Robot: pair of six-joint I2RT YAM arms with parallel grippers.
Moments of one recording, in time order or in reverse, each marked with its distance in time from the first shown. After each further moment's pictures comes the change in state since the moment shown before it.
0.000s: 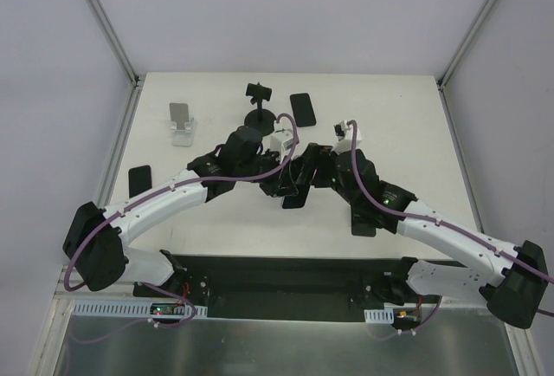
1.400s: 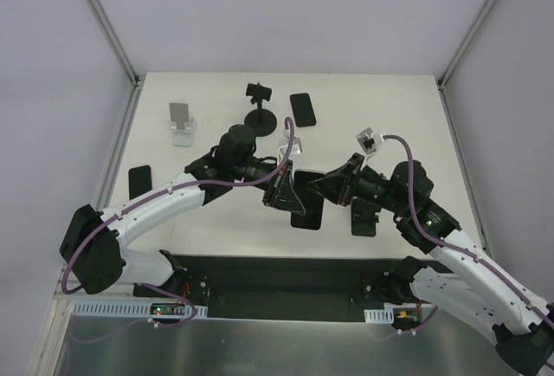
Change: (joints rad) left arm -0.005 -0.027 -0.038 0.221 0.484 -0.078; right arm -0.206 -0.348 -0.139 0.054 -0.688 -0.111
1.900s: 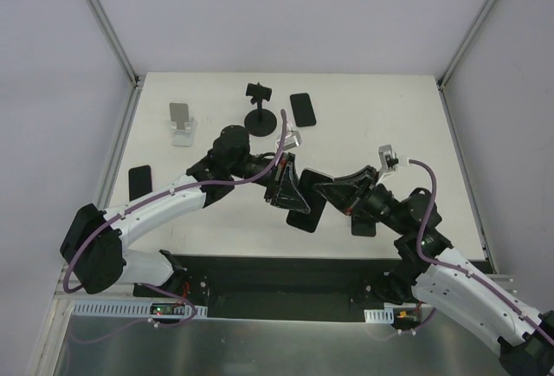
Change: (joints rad) left arm 0.000 -0.006 -0.045 0.277 0.116 -0.214; right arm 0.013 -0.176 -0.307 0.472 0.048 0.166
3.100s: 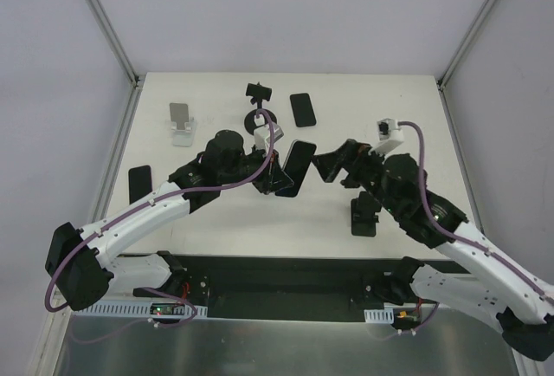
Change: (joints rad) left arm 0.013 -0.132 -0.006 -0.358 -0.656 0.215; right arm 0.095 0.178 0.470 -0.697 0.543 -0.019
